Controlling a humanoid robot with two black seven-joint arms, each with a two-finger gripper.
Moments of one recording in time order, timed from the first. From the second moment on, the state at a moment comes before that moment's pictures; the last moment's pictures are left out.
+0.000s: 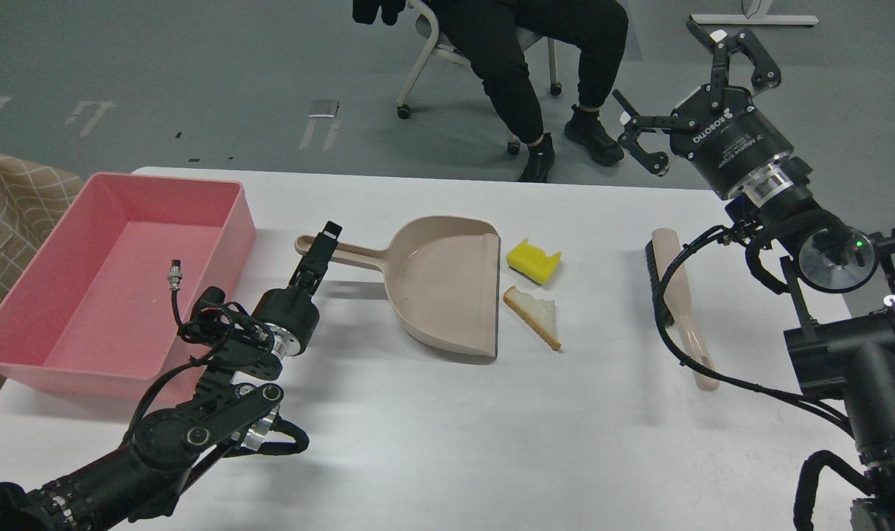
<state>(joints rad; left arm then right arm) -0.39 0.25 -0.63 -0.99 1.02 0.49 -0.35 0.61 -0.08 1.50 1.04 -0.26 0.43 -0.34</state>
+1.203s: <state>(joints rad) -0.42 0.17 -0.63 -0.89 1.01 0.49 -0.36 0.61 -0.08 1.50 1.05 -0.26 0.43 -0.34</state>
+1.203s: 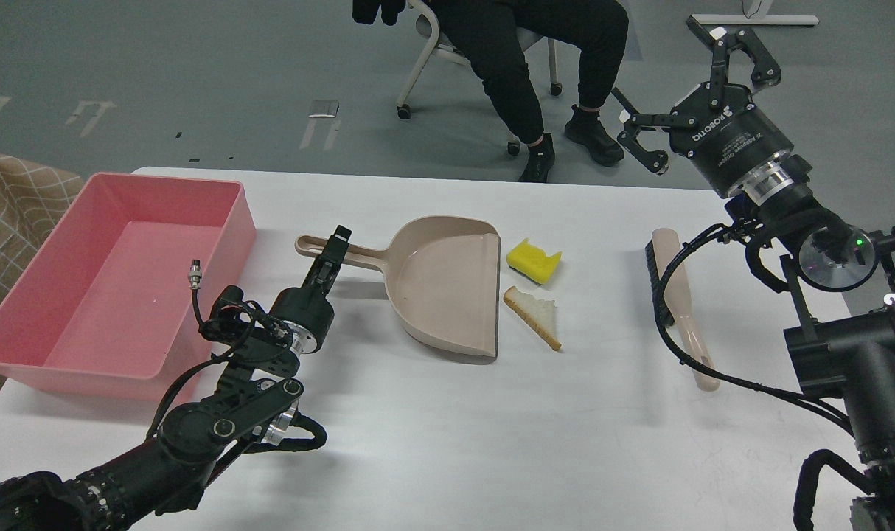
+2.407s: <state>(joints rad) -0.44 0.18 -0.58 -0.89 1.02 0.49 -0.36 0.62 -0.20 1.28 1.06 -0.28 0.44 -0.33</state>
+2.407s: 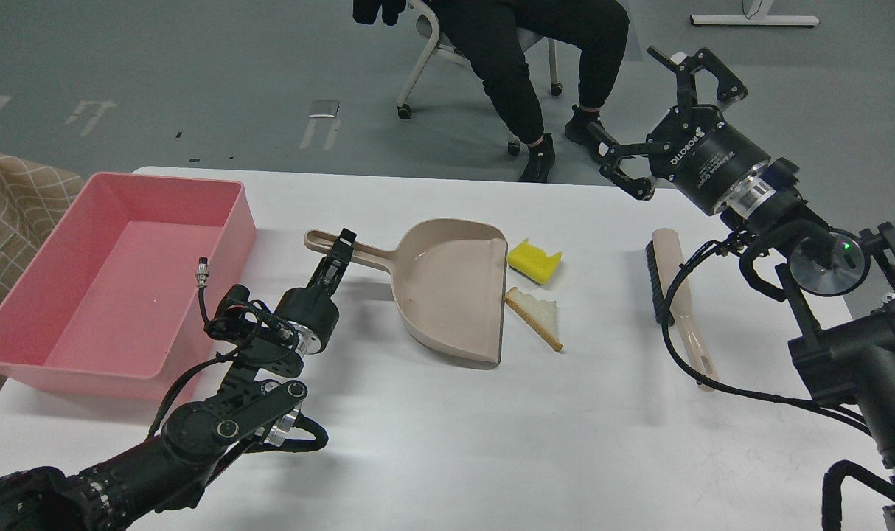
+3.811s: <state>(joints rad) -0.44 0.19 -0.57 -0.91 1.02 0.49 -0.36 0.79 -0.89 0.56 1.50 -0.99 0.49 -0.40</state>
